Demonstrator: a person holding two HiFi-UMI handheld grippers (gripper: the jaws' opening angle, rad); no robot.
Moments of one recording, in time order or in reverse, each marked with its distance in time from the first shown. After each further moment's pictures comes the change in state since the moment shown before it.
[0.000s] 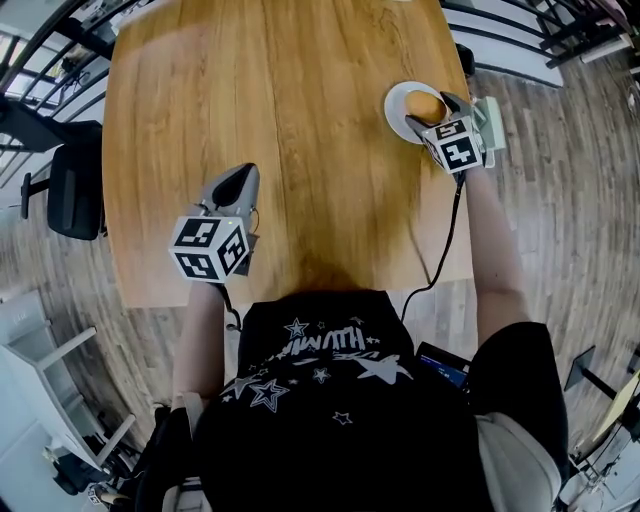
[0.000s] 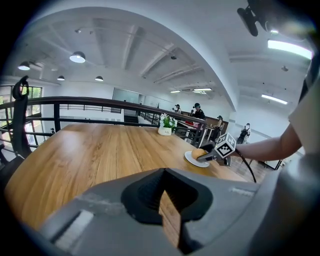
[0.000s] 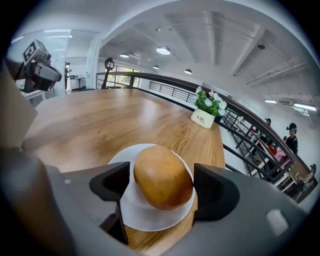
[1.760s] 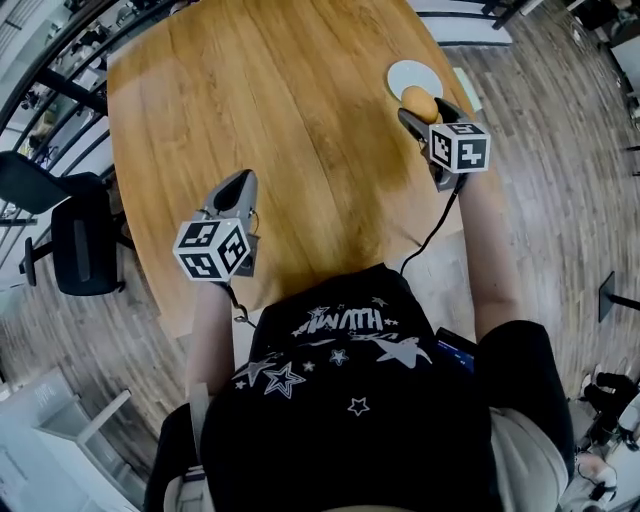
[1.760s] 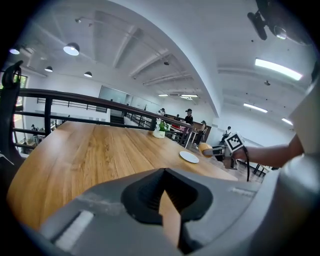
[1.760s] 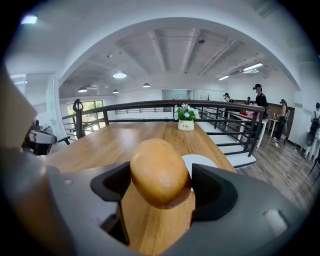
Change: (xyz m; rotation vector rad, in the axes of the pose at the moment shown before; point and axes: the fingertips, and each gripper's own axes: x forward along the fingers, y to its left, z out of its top) left arm -0.076 0.078 -0.010 0.021 -0.027 -0.197; right arm -0.115 0.107 0.058 0.532 -0.167 -0.159
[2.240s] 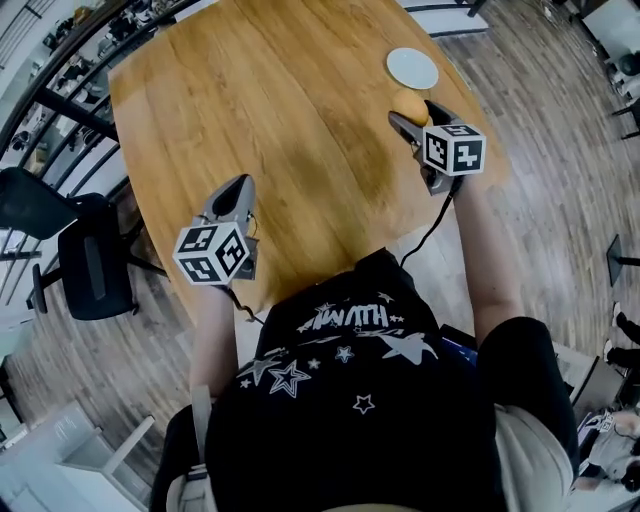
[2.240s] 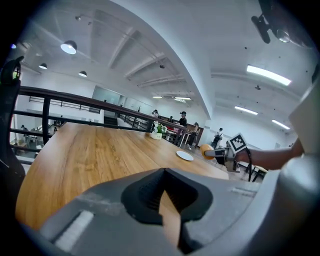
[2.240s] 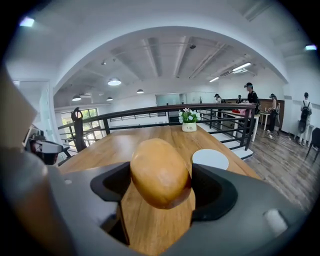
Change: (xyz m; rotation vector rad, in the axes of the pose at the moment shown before) left arm -0.066 0.037 -0.006 0.027 -0.019 -0.089; right arm -0.051 0.095 -0.007 0.096 -0.060 -0.047
